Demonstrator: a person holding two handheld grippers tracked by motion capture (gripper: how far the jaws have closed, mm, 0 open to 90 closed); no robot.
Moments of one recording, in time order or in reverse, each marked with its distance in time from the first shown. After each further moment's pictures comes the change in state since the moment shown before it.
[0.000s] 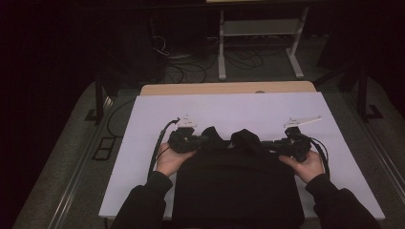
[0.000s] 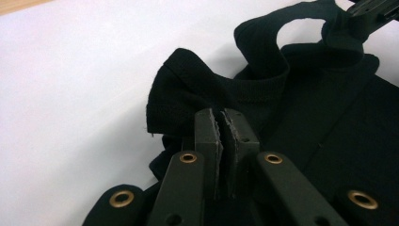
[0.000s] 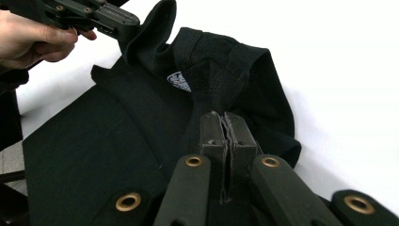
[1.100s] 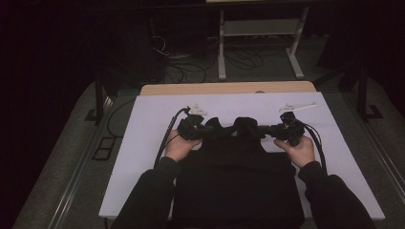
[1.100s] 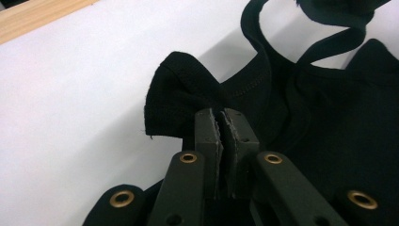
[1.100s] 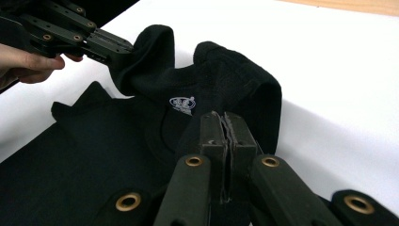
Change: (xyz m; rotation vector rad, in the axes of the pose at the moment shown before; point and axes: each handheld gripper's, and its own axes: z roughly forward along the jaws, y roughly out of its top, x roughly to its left) left arm 0.016 0.032 0.031 0.071 0.053 0.045; right arm -0.029 0.031 0.019 -0.053 -0.059 0.007
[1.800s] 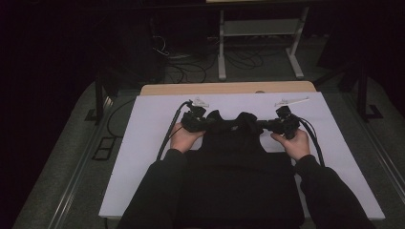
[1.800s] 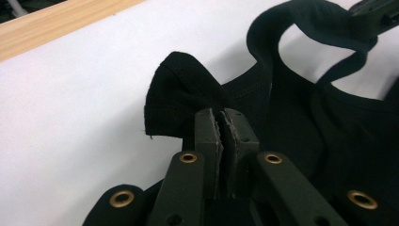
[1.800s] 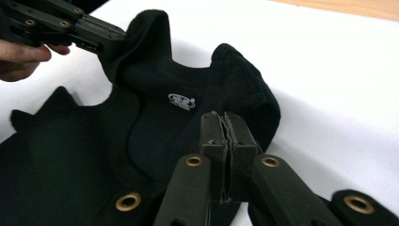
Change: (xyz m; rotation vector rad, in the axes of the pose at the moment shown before) left arm 0.018 0.015 0.020 -0.006 0.040 -0.033; right arm -0.019 0.012 0.020 0.016 -0.039 -0.001
